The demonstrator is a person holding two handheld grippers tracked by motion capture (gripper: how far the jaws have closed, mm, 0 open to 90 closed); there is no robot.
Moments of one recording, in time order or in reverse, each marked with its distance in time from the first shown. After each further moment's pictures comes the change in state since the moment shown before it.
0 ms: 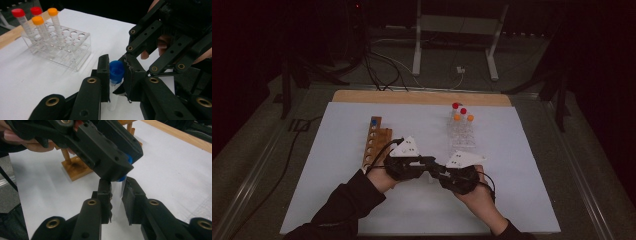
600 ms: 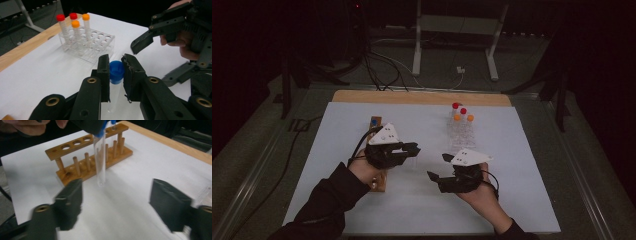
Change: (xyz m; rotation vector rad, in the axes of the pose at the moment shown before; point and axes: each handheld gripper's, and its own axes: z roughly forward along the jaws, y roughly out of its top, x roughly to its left) left arm 0.029 0.003 -0.046 -0.020 0.121 -0.033; right arm -0.003 0.003 -0.009 -0.065 -0.054 0.038
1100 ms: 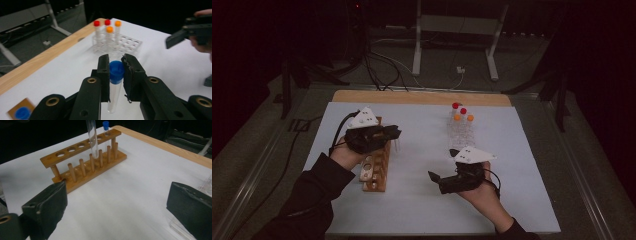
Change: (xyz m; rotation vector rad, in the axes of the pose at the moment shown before) left arm 0.039 0.004 -0.034 -0.025 0.127 -0.050; right arm -0.003 0.002 -0.003 -0.027 -0.033 0.038
